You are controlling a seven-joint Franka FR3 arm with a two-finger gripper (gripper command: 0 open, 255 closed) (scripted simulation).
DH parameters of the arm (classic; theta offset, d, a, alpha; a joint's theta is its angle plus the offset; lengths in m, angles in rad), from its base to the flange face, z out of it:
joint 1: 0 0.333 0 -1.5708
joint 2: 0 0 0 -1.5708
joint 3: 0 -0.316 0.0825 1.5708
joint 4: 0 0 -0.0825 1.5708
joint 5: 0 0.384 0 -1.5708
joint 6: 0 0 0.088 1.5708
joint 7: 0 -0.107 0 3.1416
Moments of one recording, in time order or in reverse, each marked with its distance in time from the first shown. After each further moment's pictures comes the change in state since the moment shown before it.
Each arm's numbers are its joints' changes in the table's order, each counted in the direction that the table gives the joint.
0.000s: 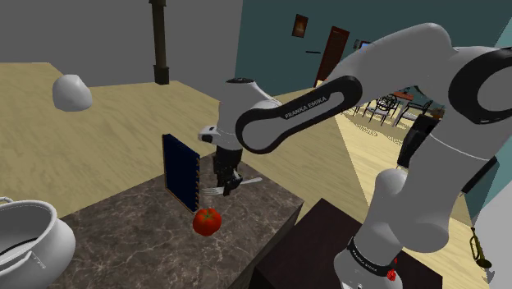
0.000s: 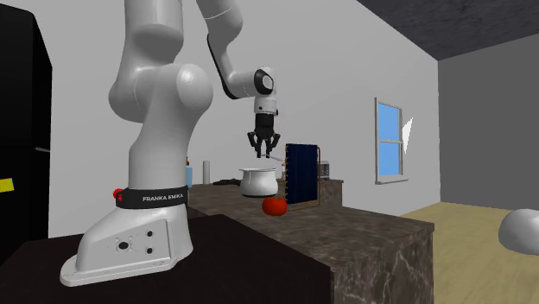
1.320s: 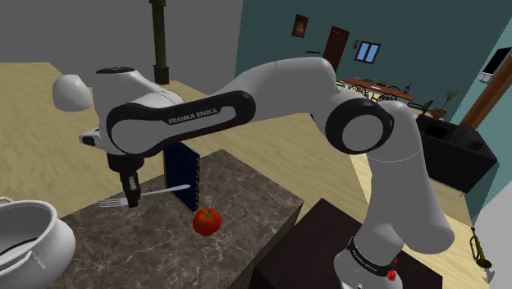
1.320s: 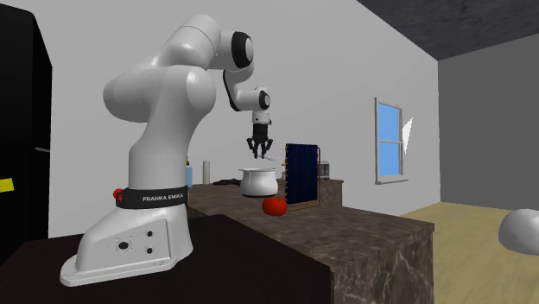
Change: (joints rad) arm 0.151 0.707 -0.064 -1.005 -0.083 0.292 -0.240
